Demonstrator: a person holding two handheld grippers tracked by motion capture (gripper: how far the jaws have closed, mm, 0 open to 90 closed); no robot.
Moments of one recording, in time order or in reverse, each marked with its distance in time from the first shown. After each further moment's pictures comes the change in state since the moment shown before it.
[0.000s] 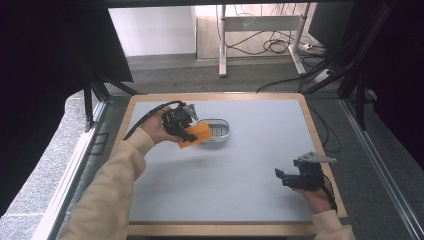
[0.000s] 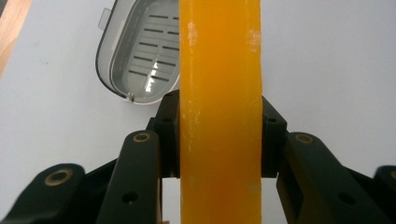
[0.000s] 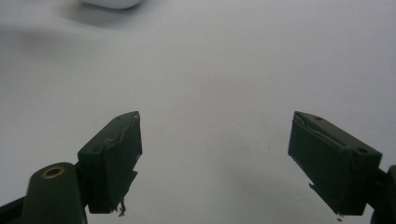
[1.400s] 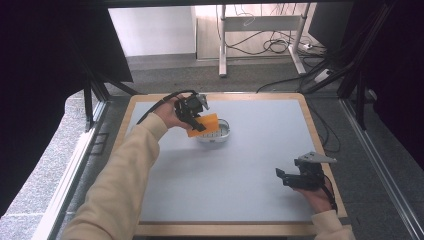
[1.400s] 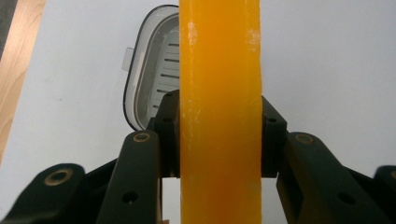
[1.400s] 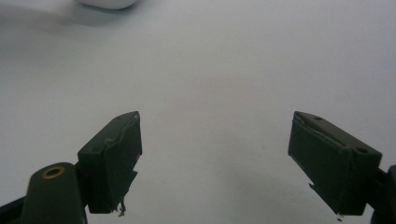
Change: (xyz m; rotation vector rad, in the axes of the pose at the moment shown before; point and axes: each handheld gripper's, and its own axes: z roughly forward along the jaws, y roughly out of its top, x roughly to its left) left arm 0.039 0.035 0.024 0.033 -0.032 0.076; right arm -0.002 -0.001 0.000 -0.006 -0.013 -0.005
